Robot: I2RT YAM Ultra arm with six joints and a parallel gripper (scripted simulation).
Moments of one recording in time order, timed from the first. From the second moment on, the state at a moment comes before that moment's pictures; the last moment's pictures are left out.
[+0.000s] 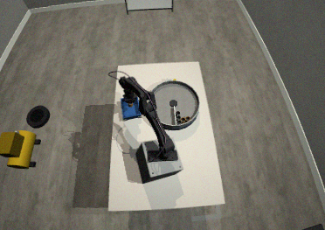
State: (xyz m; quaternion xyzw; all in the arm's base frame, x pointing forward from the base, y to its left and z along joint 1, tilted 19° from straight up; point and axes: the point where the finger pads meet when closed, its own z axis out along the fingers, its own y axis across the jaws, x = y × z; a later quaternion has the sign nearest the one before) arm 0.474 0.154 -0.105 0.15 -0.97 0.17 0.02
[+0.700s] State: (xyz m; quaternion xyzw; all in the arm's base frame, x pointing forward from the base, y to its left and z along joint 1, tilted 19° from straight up) arm 0.480 0.157 -0.115 0.16 -0.97 0.17 0.01
